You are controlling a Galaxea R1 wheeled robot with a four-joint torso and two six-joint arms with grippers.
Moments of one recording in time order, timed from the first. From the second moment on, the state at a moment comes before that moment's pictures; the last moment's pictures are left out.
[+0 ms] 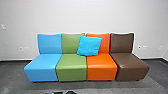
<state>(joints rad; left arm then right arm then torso) 0.73 2.47 -1.95 -0.06 0.41 -0.16 -1.17 2.06 -1.42 0.06 -0.03 0.30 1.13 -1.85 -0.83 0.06</state>
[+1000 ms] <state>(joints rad) 1.01 2.16 -1.63 -0.06 0.37 -0.08 -1.37 2.25 -1.59 0.06 -0.02 0.30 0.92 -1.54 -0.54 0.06</state>
